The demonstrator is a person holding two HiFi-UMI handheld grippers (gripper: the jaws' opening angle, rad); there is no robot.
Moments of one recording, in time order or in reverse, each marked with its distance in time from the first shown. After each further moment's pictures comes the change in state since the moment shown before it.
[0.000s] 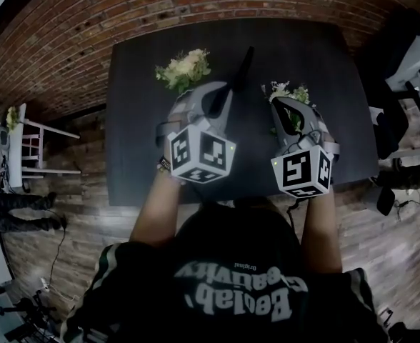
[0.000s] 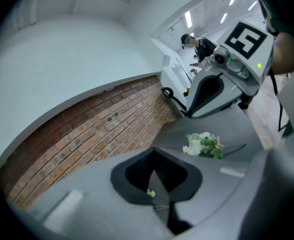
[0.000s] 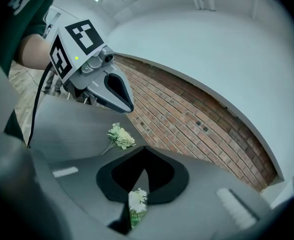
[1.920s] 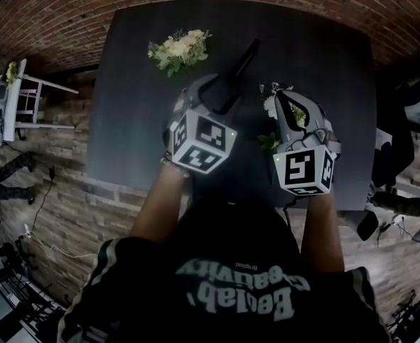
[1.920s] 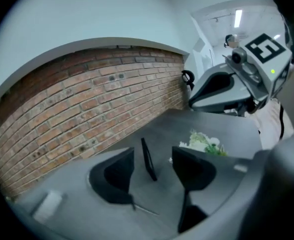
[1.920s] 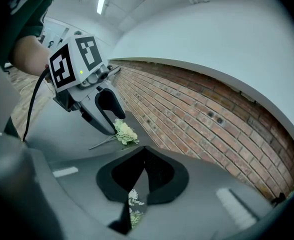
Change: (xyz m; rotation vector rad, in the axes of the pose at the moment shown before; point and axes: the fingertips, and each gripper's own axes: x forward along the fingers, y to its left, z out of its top) left arm 0.119 -0.032 -0.046 -0.410 0.239 -0.006; right arm 0.073 -0.056 -0.077 0.004 -0.075 0.180
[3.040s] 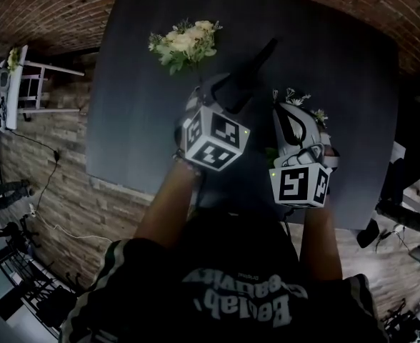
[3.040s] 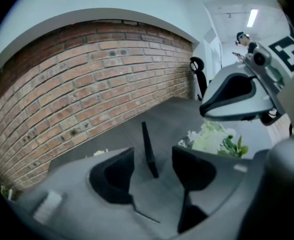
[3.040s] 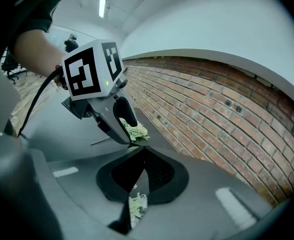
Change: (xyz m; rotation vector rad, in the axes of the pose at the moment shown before) left arm 0.086 0.016 -0.046 -0.082 0.113 -0.021; right arm 0.072 0.026 -0.039 0.011 -0.010 0.107
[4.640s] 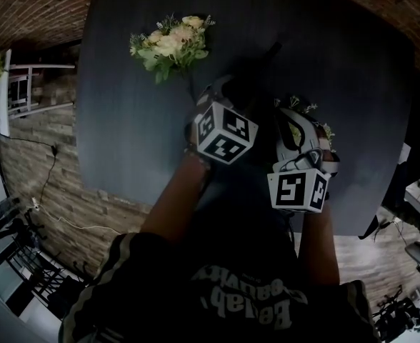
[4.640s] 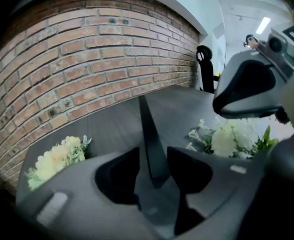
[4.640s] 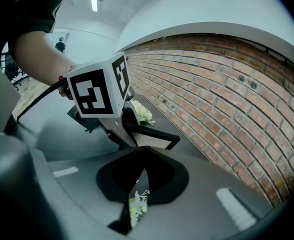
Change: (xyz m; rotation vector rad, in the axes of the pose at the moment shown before) left arm 0.114 0.009 -0.042 -0.076 0.092 -0.092; right arm 0.073 -0.003 -0.058 0.041 0.114 0.091
